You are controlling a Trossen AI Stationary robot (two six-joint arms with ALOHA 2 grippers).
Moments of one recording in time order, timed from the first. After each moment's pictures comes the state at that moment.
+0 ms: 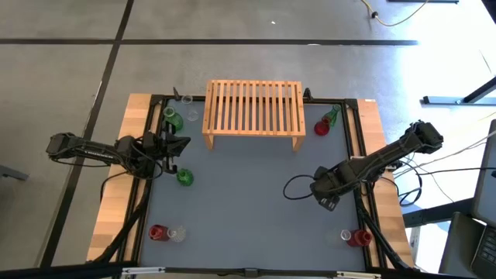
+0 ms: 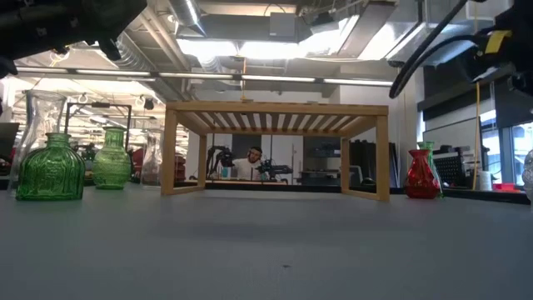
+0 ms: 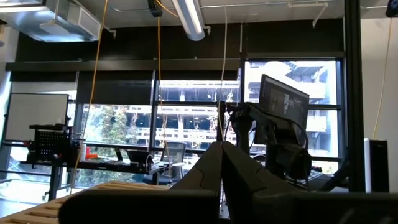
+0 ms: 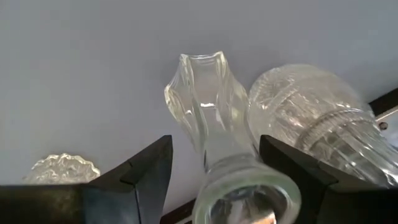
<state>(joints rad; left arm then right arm) -0.05 0.44 0.02 0.91 -0.26 0.06 0.45 1.32 0.91 -1.26 -0.08 1.01</state>
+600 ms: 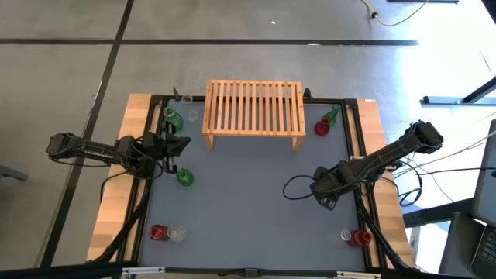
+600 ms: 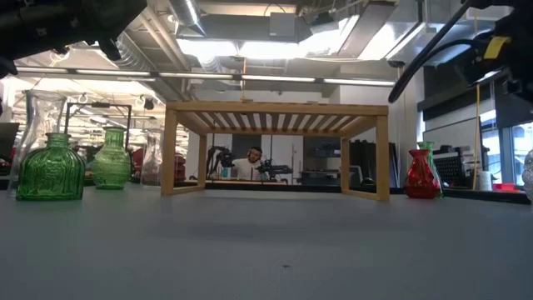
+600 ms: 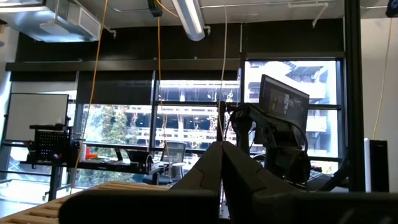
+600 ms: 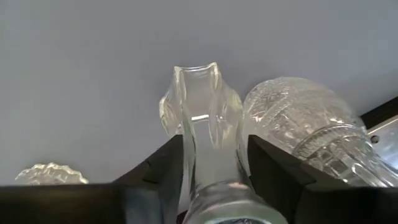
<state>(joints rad) -0.05 0.44 0.02 0.91 -0.26 0.06 0.45 1.32 0.89 -1.24 -0.04 0.98</state>
